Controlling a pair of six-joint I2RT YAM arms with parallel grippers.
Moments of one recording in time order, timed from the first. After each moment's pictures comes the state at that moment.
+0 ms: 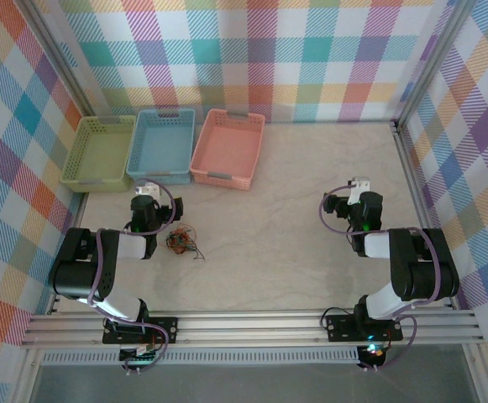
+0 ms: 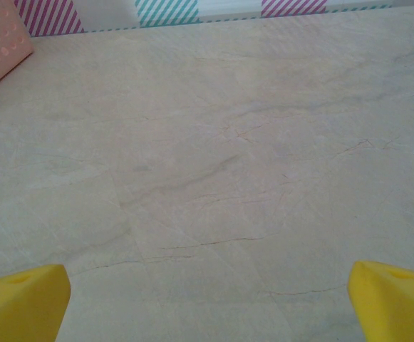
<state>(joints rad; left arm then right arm) -0.07 1.56 0.42 0.68 -0.09 -0.10 0.01 1.53 0.40 0.73 -0.08 0.05</state>
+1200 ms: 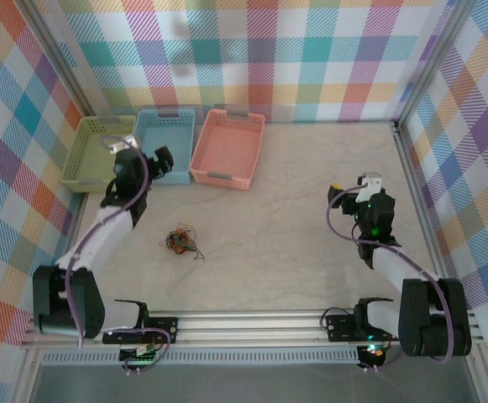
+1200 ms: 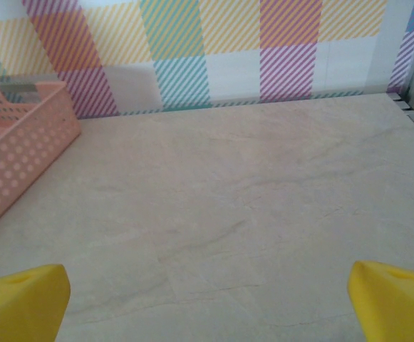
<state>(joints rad) -0.10 1.35 0.96 -0.02 -0.21 -0.40 0.01 1.16 0.36 0.55 -0.09 0.10</state>
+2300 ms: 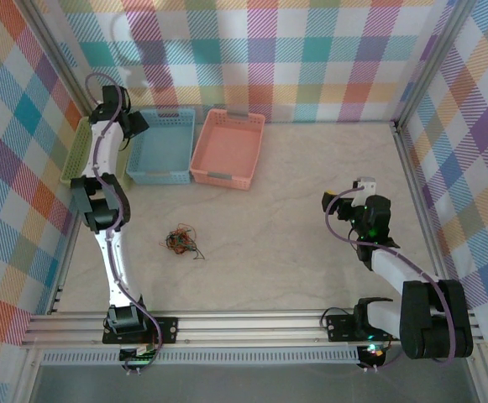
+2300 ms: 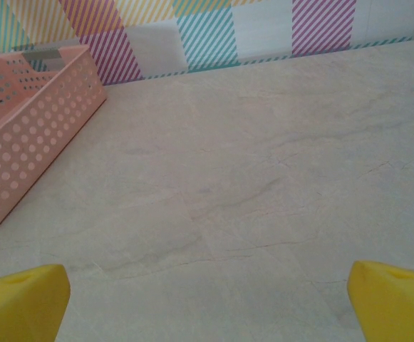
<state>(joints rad) 0.14 2.37 2.34 -0.87 -0.13 -0.44 0.04 1.16 0.36 0.47 -0.14 0.15</state>
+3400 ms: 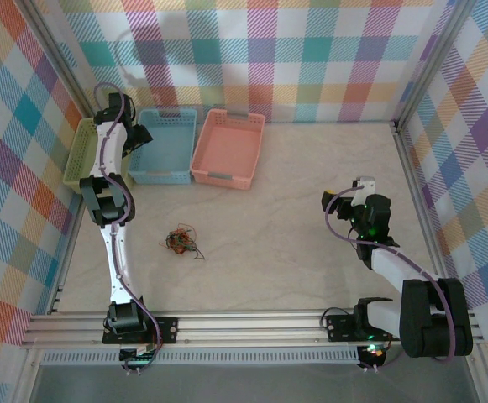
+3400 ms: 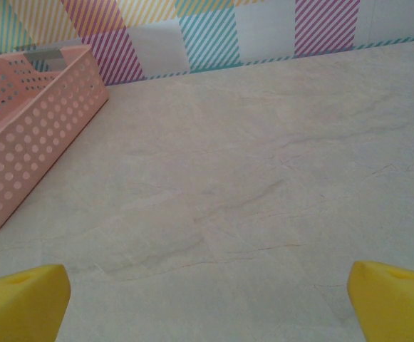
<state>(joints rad) 0.15 2.53 2.54 -1.09 -0.03 -0.45 0.04 1.17 0.36 0.47 -0.14 0.15</state>
